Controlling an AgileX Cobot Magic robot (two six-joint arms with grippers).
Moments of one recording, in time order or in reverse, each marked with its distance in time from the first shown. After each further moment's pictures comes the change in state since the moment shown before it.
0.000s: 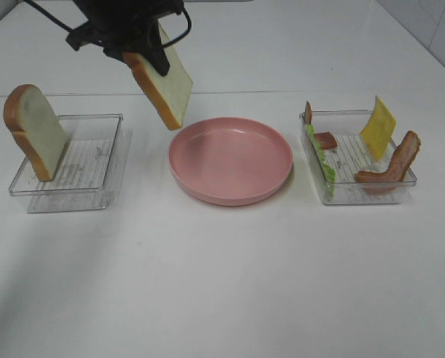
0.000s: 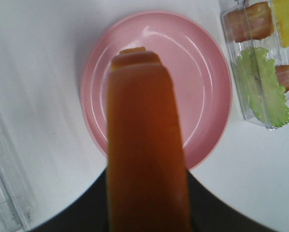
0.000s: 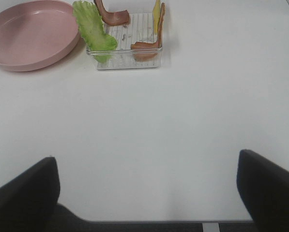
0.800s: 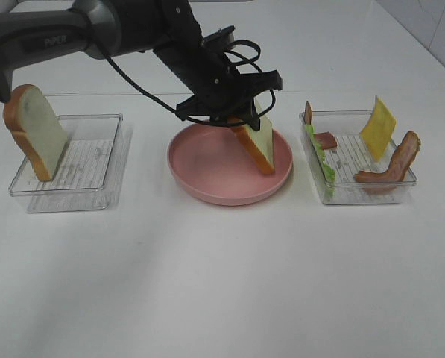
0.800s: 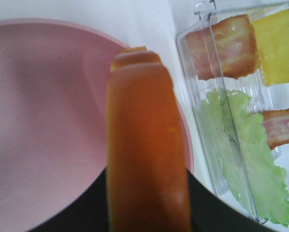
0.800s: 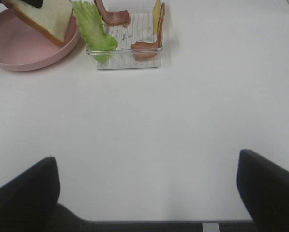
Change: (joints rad) left arm -0.224 0.250 0.000 -0.055 -0.423 -0.123; right arm 0.000 0.000 0.000 0.000 0.000 0.000
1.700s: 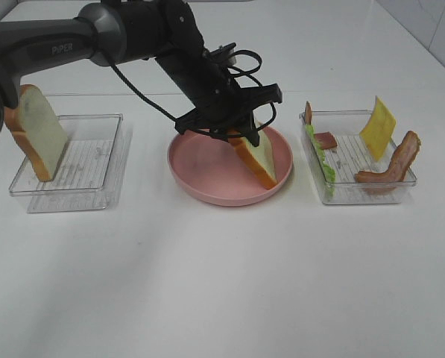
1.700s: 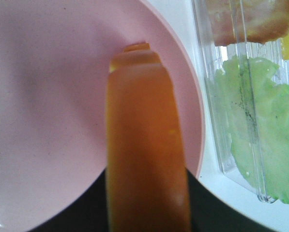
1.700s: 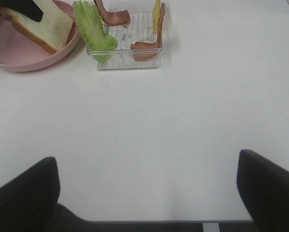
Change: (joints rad) left arm -0.001 0.019 -0.003 -0.009 0.086 -0.035; right arm 0.000 0.000 0.000 0.000 0.000 0.000
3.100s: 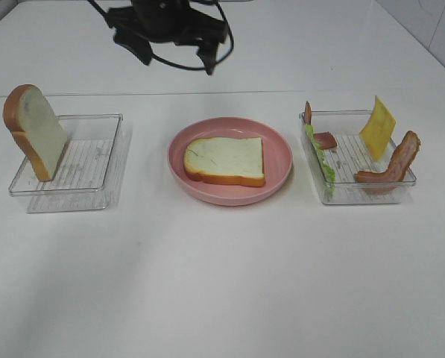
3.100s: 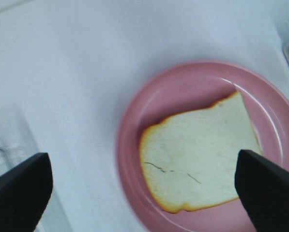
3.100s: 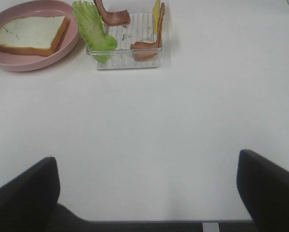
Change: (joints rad) left arm 0.045 -0.079 -0.314 0.517 0.329 0.014; right arm 0.000 0.000 0.000 0.000 0.000 0.000
